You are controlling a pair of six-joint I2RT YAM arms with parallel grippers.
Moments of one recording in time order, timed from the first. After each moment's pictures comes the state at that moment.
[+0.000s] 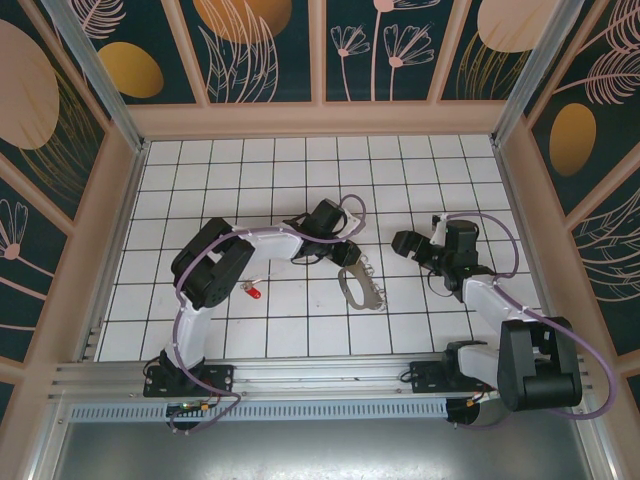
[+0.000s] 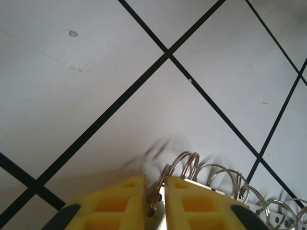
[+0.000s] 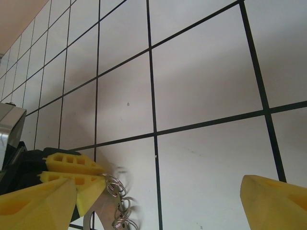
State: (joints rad) left arm -0.78 2.10 1.29 -0.09 0.40 -0.24; right arm 0.09 1.17 0.43 0.06 -0.41 0.52
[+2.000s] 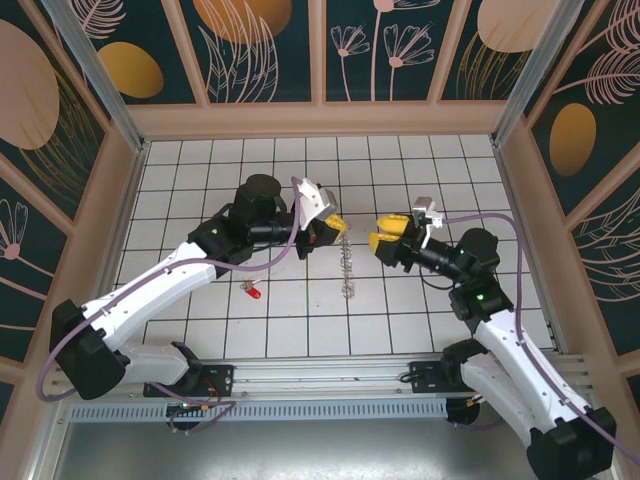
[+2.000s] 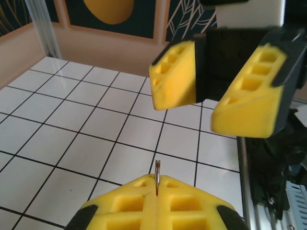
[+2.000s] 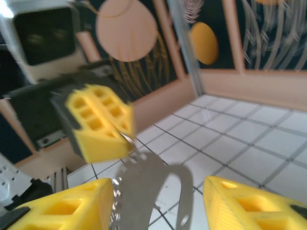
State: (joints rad) left arm -0.78 1.30 1.14 -0.21 0.56 0.10; right arm 0.39 0.71 0.54 0.25 -0.75 0.32
